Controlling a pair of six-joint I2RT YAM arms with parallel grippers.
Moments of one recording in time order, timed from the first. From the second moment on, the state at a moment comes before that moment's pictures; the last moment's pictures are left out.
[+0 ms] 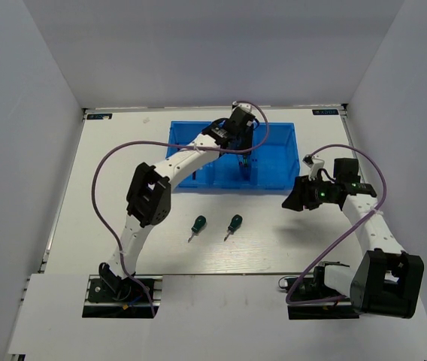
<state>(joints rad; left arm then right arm) -0.76 2.26 2.10 -0.61 -0.24 -0.44 -0.07 1.16 0.75 -0.64 -0.76 -0.23</state>
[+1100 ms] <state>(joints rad) -0.76 1.02 0.86 -0.79 -0.24 -0.64 0.55 1.64 0.98 -0.66 -0.86 -1.62</state>
